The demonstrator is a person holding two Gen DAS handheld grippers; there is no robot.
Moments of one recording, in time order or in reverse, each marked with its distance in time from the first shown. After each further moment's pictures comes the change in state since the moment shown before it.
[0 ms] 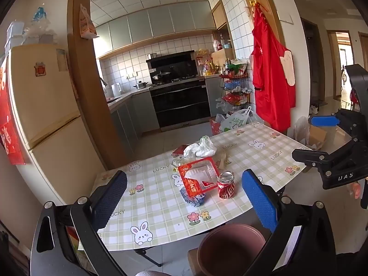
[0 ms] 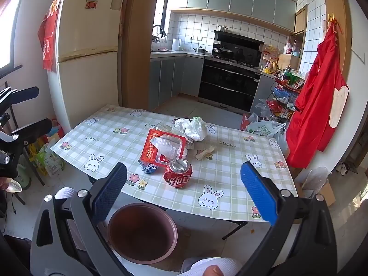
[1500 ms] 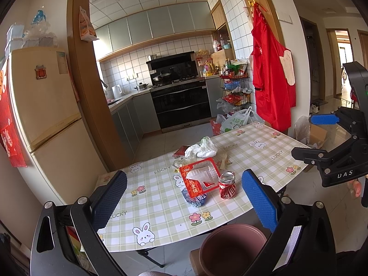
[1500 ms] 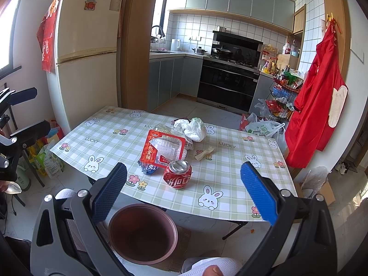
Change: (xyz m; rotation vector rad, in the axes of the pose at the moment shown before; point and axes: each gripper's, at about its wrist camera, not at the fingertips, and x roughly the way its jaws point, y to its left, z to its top) left arm 0.000 0.000 0.000 0.007 0.003 0.002; right arm 0.000 0.003 0.000 0.009 0.002 0.004
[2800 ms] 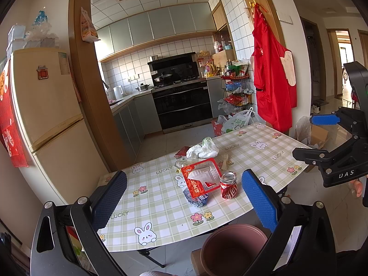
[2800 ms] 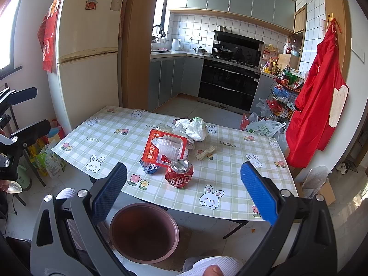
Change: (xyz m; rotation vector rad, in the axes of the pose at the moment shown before) left arm 0.000 -0.001 0.000 0.001 -0.002 0.002; right arm -0.004 0.003 0.002 0.001 0.001 0.006
